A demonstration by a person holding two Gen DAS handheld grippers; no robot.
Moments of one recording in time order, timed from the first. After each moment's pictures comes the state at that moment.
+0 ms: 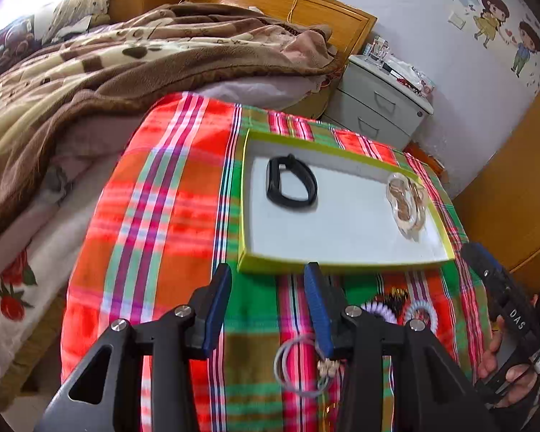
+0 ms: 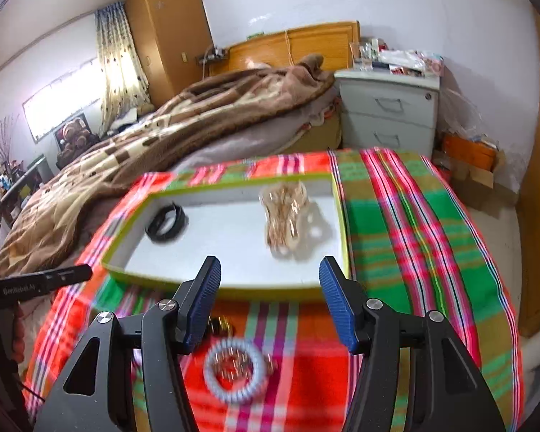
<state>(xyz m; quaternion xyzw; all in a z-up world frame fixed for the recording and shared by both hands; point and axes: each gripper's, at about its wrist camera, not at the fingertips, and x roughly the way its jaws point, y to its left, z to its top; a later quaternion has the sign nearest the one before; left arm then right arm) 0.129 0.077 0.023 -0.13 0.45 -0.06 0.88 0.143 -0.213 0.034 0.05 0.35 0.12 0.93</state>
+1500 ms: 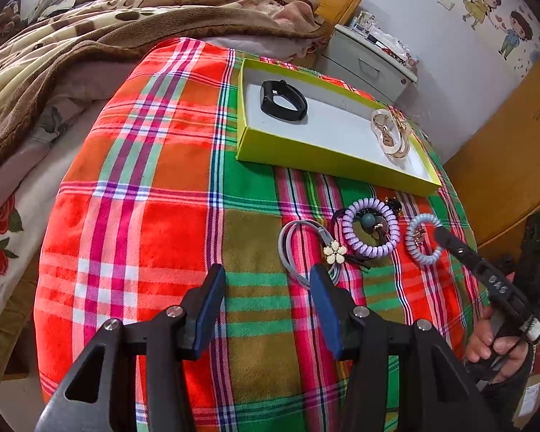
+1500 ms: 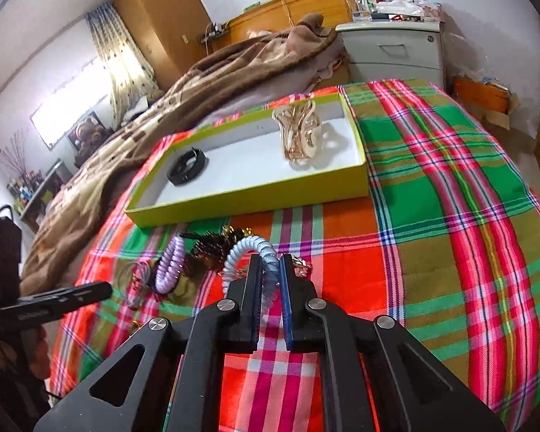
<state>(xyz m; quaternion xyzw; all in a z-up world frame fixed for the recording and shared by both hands) 0.070 0.076 -0.010 -0.13 0.49 -0.10 0.85 0.101 -0.222 0.000 0.12 0.40 0.16 0.89</state>
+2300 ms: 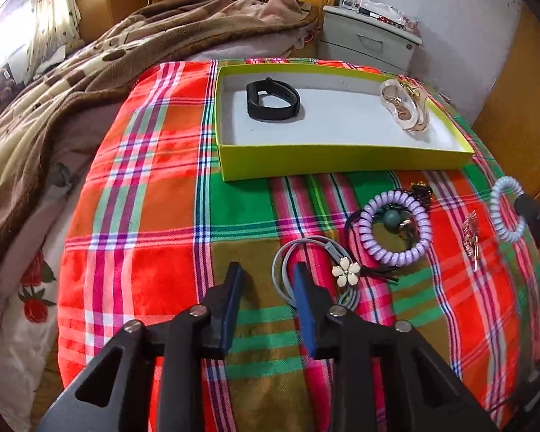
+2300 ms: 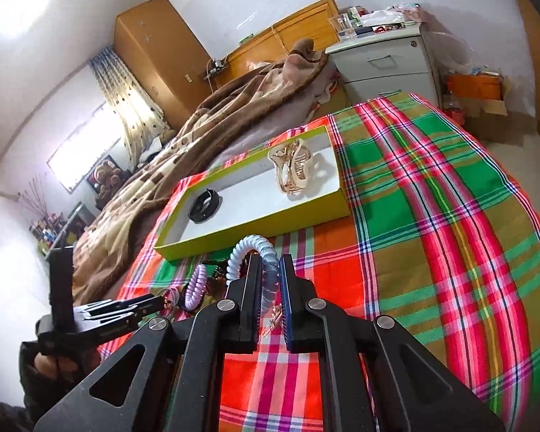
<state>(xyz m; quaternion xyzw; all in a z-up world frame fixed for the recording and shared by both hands) 0.089 0.038 -0.014 0.00 0.49 -0.05 0.87 0.082 -0.256 0.019 0.21 0.36 0.18 0.89</state>
